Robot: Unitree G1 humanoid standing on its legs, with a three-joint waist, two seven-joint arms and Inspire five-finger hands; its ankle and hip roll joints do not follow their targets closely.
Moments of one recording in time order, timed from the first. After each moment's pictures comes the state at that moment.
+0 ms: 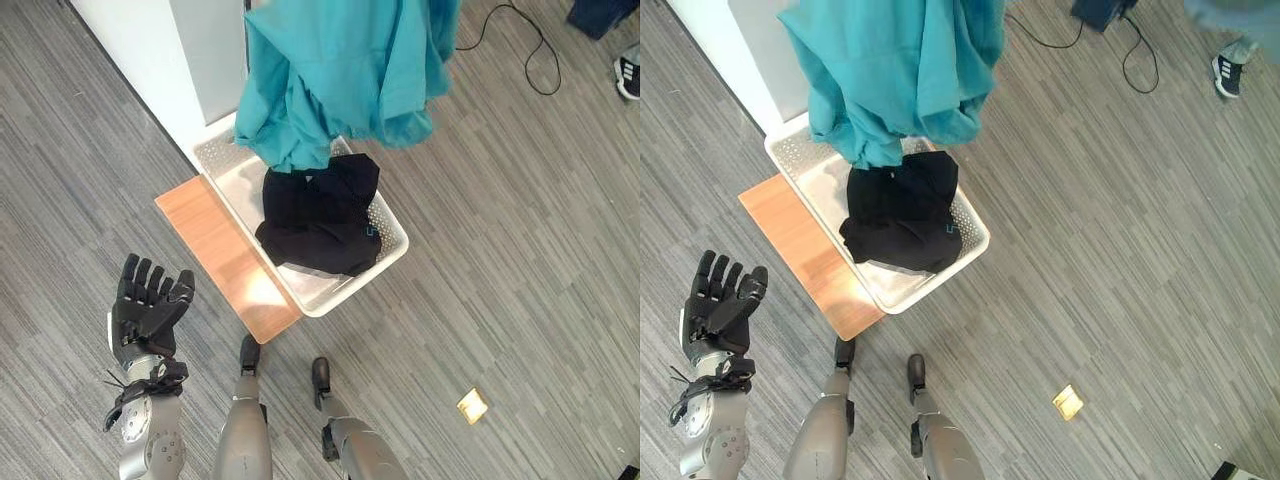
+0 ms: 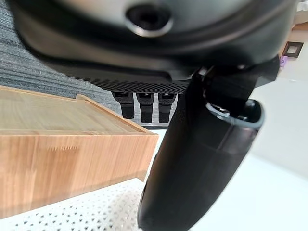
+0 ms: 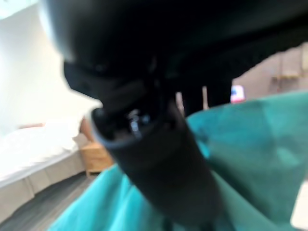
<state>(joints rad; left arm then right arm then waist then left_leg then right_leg) 0.13 0.26 0.11 0.07 -0.82 -0.32 0.13 -2.04 -1.31 1.45 0.13 0.26 -0.16 -0.01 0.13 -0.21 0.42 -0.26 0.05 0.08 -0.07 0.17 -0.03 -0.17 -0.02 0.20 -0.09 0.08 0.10</state>
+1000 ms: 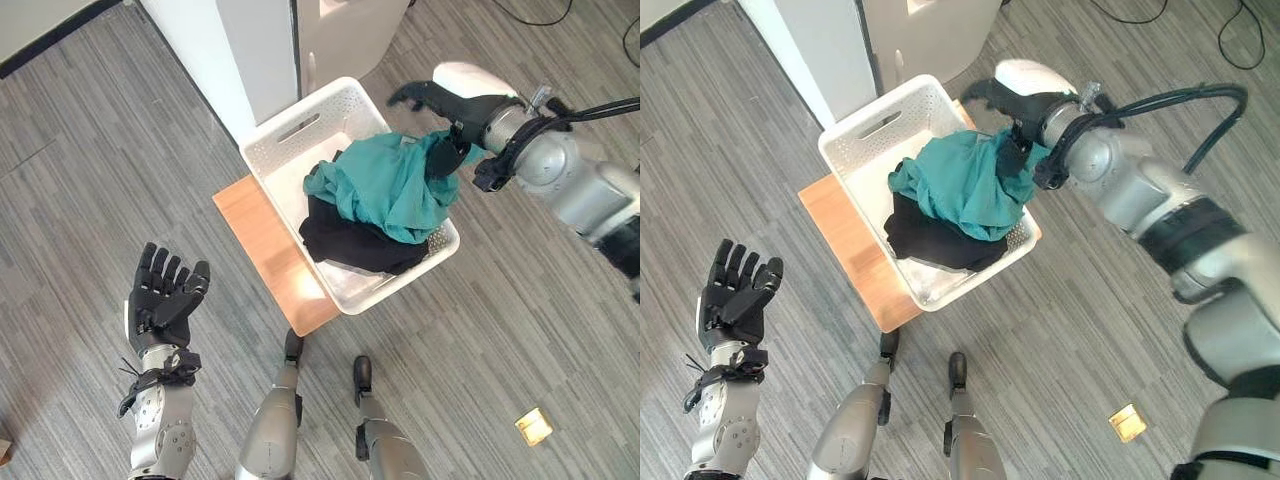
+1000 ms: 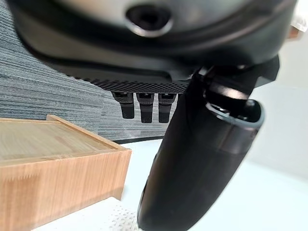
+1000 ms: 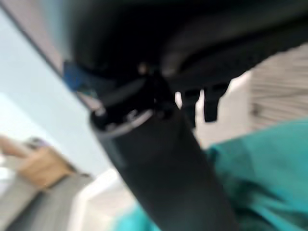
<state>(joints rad) 0.06 0.26 0.08 0.08 -0.82 -0.32 0.15 -1.37 -1.07 0.98 0.29 0.12 0.00 0.07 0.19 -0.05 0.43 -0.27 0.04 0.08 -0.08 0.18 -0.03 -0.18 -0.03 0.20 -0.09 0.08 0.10</state>
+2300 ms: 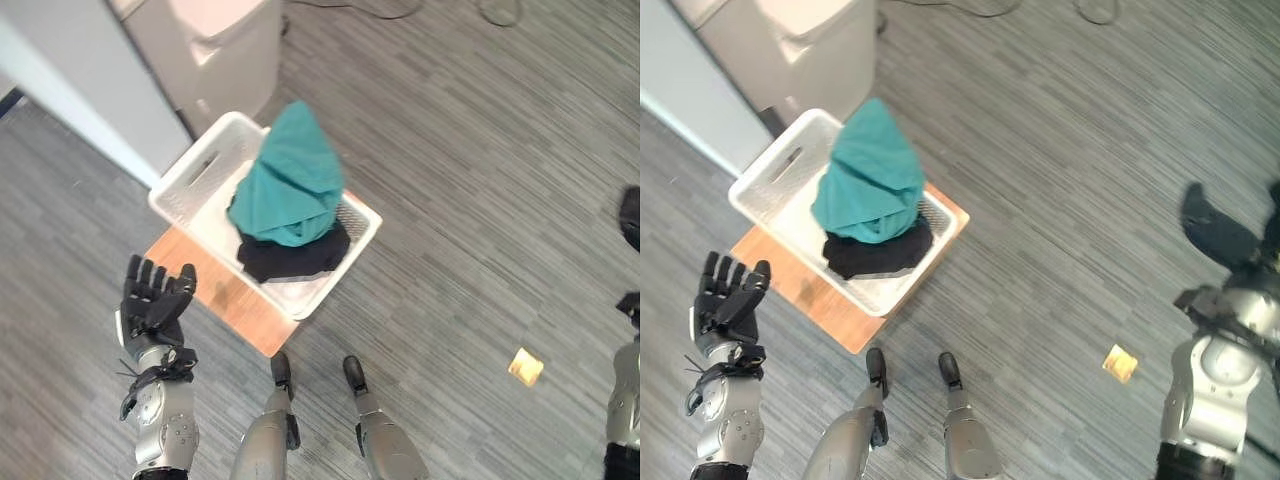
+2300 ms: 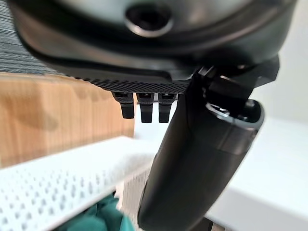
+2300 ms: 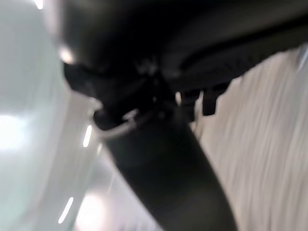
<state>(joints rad) 0.04 0.20 0.20 0.14 -0.77 -0.29 0.25 -0.01 -0.39 -0.63 -0.09 0.25 -0.15 -0.42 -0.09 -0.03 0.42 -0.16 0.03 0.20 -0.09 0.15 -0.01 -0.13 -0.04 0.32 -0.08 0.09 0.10</state>
